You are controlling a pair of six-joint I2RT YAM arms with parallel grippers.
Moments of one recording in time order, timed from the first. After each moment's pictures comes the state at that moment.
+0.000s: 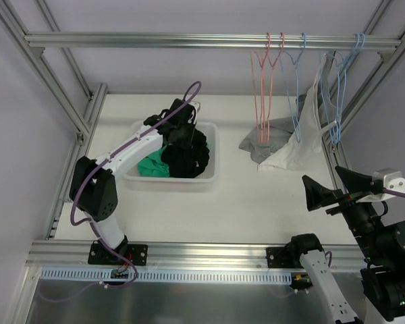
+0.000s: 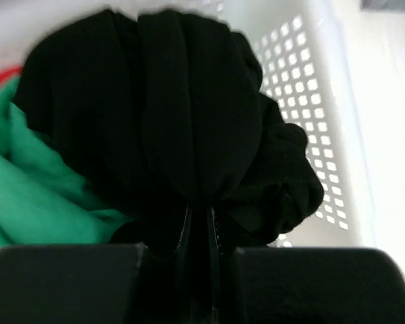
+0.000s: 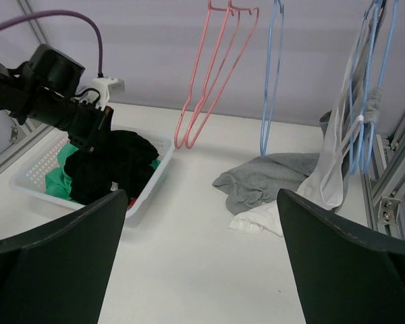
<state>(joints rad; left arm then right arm) -0.58 1.72 1.48 -0.65 -0.08 -0.22 0.18 0.34 1.27 -0.85 -0.14 0.09</state>
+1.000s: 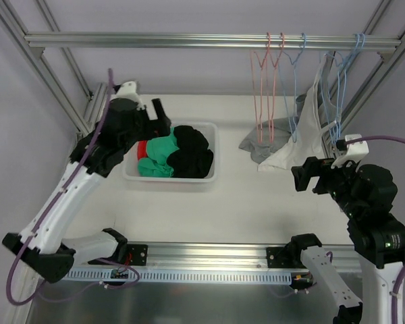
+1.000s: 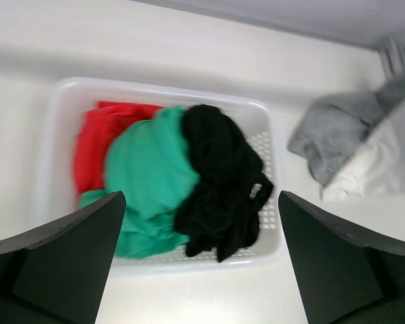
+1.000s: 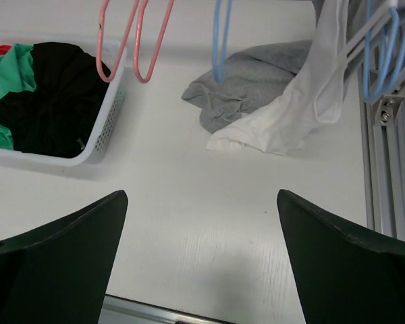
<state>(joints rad) -0.55 1.18 1.42 -0.68 -0.25 -0.45 0.18 0.59 1.27 -1.01 -0.06 0.09</state>
